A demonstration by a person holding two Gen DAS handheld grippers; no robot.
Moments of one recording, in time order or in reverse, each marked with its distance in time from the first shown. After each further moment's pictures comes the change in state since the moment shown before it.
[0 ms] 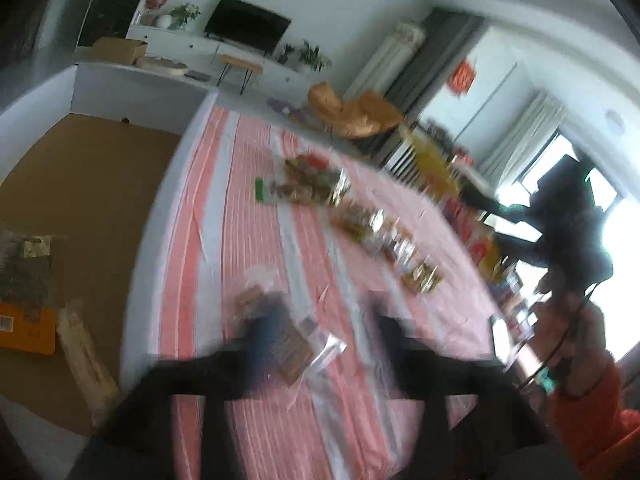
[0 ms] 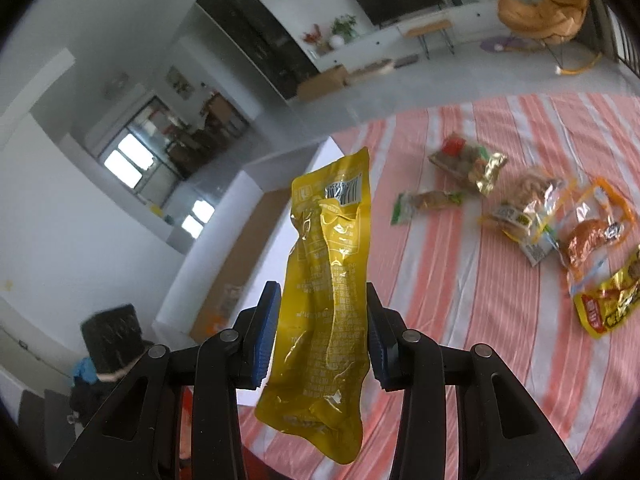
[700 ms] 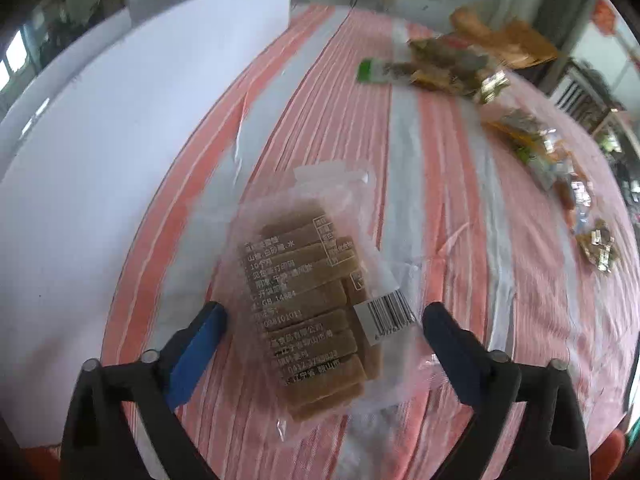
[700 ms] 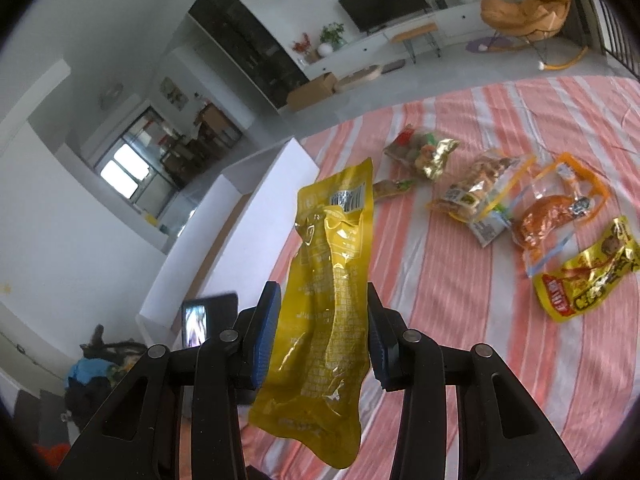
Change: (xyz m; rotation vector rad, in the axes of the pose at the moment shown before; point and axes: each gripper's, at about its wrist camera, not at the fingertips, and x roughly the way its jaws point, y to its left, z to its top) left arm 0.151 -0.015 -0.038 -0.082 0.202 0.574; right arm -0.029 -0.063 -0.027 0.023 -0.038 -0.008
